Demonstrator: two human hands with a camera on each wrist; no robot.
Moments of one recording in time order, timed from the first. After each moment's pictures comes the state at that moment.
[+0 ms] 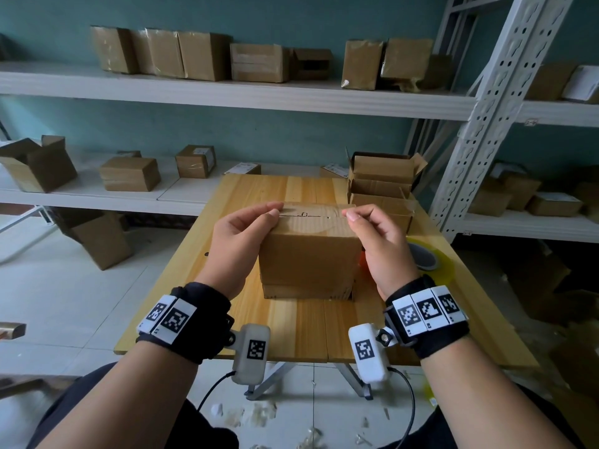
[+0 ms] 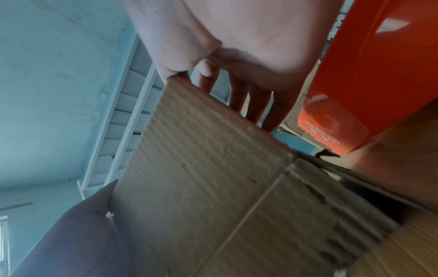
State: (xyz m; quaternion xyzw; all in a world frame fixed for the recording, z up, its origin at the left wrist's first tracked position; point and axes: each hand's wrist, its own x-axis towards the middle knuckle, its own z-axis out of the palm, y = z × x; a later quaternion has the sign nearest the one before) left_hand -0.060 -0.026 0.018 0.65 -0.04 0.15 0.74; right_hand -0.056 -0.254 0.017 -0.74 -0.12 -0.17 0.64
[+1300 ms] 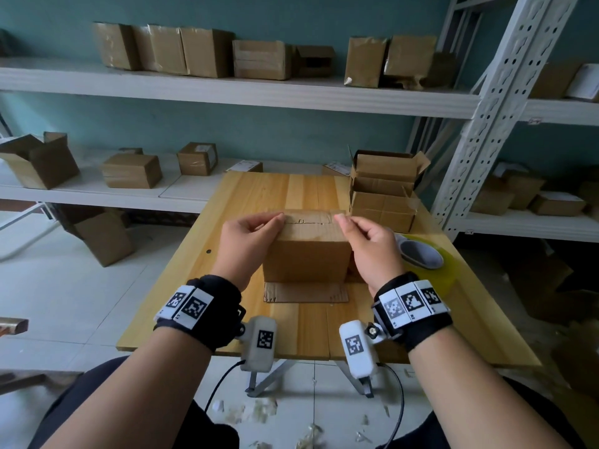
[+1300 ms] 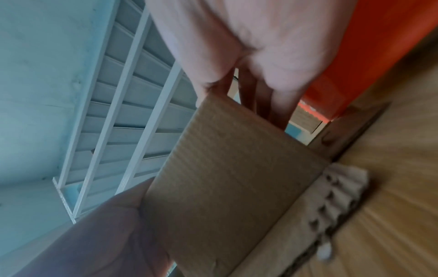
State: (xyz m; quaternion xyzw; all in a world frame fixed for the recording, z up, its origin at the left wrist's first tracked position) left_hand -0.039 -0.028 -0.002 0.70 0.04 0.15 0.70; right_hand -0.039 -0.242 -0.002 -0.78 -0.04 -0.15 0.61
